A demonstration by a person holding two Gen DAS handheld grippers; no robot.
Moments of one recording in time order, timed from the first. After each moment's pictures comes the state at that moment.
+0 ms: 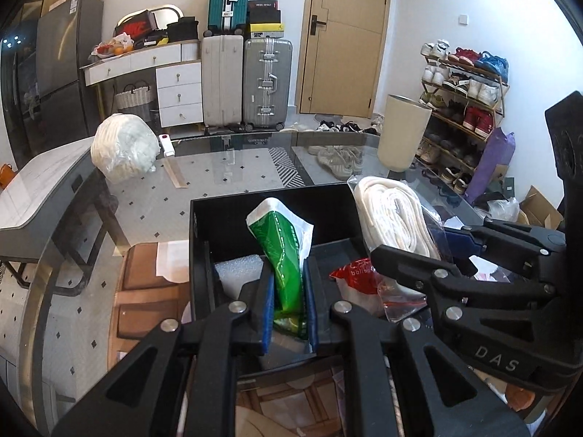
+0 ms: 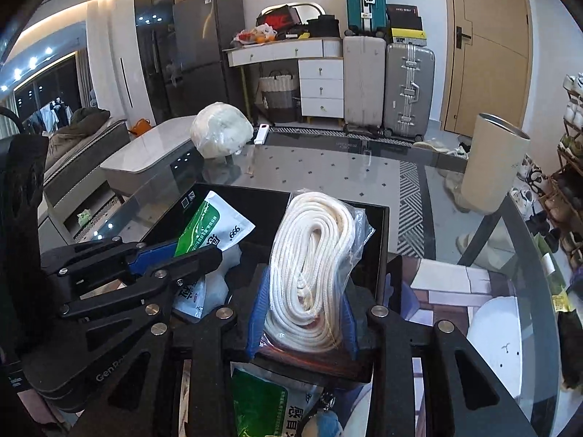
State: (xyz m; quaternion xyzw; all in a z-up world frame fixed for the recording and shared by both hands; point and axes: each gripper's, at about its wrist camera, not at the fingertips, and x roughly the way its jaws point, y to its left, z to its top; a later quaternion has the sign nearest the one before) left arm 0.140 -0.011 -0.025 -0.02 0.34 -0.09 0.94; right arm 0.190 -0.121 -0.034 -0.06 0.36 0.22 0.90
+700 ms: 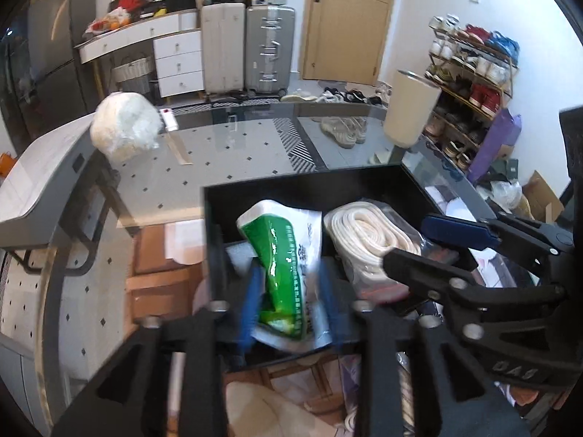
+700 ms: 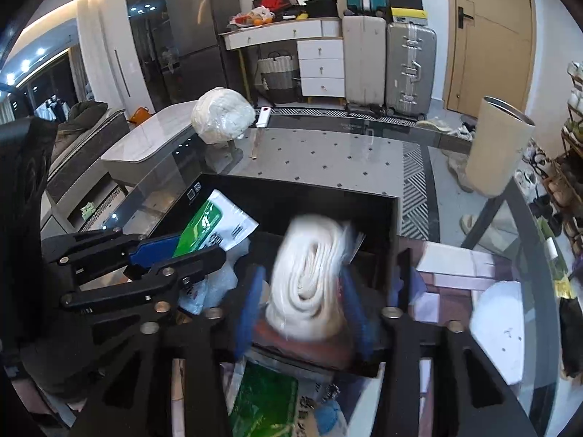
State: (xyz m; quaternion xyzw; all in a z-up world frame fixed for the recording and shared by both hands) left arm 0.151 0.000 -0.013 -0.03 0.41 -0.08 0.91; right arm 0.190 -0.118 -0.028 -0.05 0.40 0.23 0.89
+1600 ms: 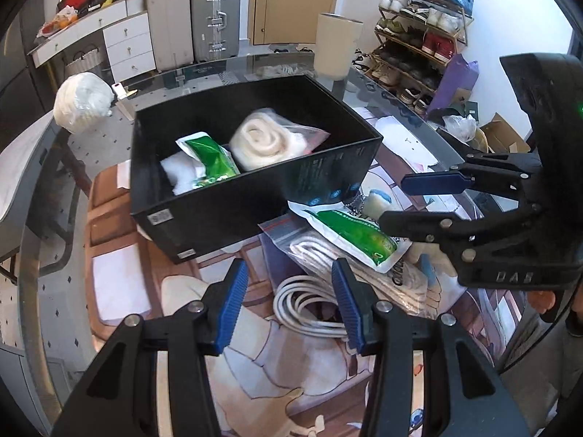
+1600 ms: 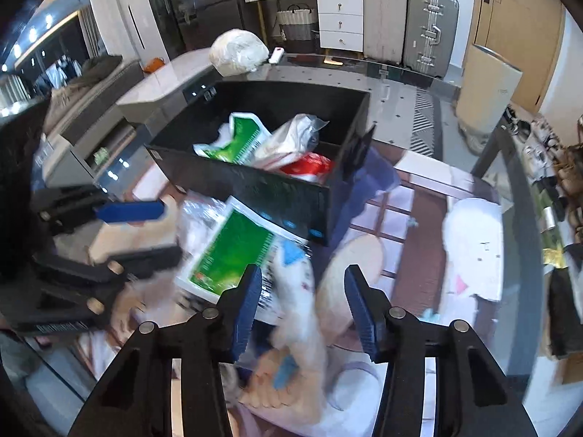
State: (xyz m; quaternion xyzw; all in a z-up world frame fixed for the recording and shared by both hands) left arm 0.082 -0.040 -0.025 0.02 0.47 -0.17 0.87; right arm 0.130 -0.174 -0.043 -0.10 0.48 0.26 0.83
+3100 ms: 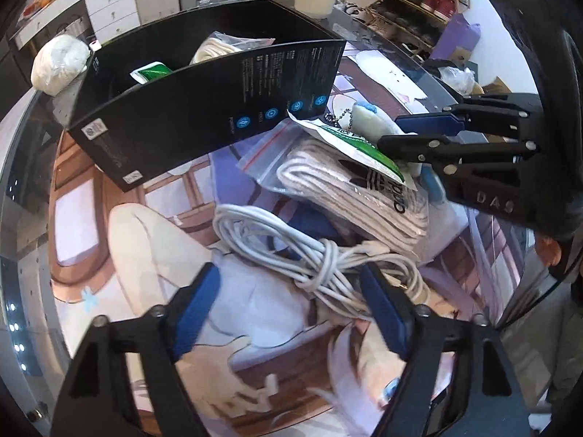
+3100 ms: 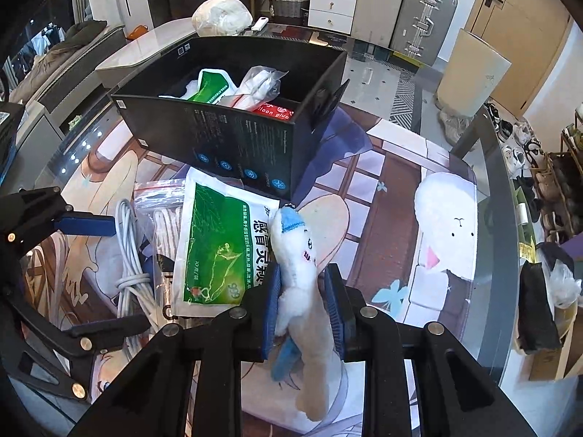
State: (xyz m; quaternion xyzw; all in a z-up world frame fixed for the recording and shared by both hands) left arm 0.055 -0.061 -0.048 0.04 0.55 -0.18 0.81; right arm 0.127 -0.183 -0.061 -0.17 0.51 0.21 0.82
